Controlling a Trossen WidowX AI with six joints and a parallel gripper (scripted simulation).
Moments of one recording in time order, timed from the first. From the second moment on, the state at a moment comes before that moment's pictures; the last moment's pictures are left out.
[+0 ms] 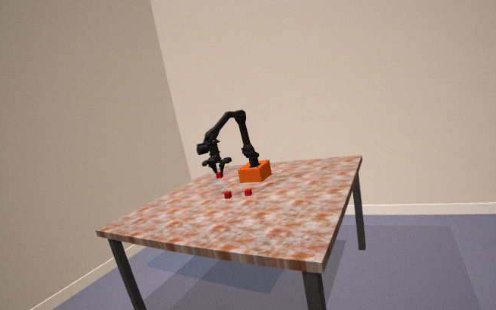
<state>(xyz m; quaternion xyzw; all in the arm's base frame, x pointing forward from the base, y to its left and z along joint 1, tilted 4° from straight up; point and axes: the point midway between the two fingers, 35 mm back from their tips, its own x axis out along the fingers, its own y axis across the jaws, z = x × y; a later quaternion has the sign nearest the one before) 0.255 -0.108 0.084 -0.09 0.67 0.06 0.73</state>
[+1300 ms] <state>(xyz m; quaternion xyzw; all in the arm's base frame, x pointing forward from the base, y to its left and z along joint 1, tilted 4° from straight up) 0.287 0.001 0.065 -0.25 0.63 0.22 0.70</state>
